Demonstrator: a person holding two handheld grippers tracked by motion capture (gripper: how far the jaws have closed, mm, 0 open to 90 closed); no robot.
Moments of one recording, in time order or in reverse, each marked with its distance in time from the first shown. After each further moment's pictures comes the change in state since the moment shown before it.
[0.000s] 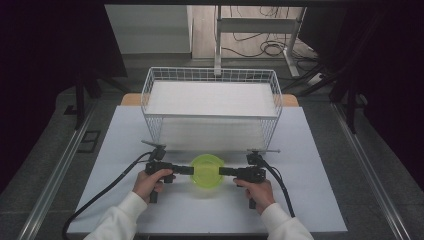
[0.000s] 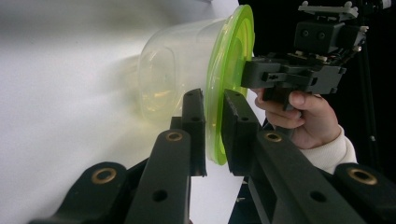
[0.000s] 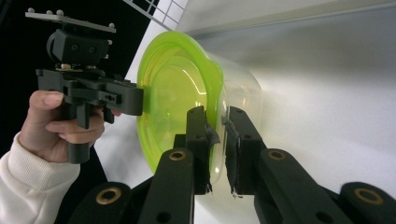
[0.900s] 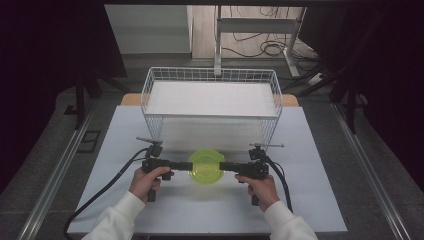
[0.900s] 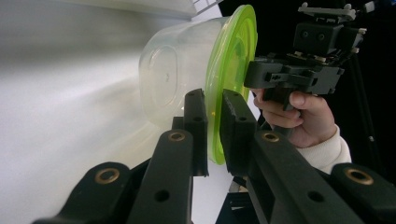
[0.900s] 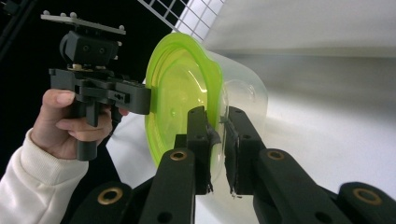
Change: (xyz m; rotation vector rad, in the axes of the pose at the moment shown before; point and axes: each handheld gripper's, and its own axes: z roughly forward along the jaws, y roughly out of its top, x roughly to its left) left arm -0.026 0.003 -0.015 -0.051 -0.010 0.054; right arm 0.023 0.013 -0.017 -0.031 0.036 -0.081
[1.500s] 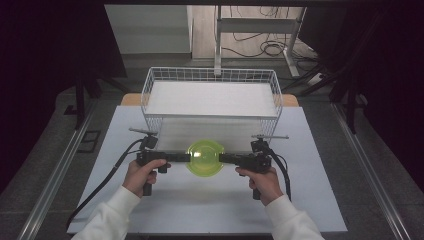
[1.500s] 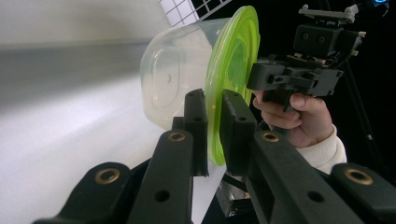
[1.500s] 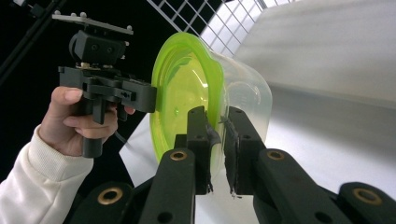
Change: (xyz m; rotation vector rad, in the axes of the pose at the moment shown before) left arm -0.035 0.018 -0.020 -0.045 0.007 0.064; right arm 0.032 0.022 -0.016 -0.050 0.026 -0.086
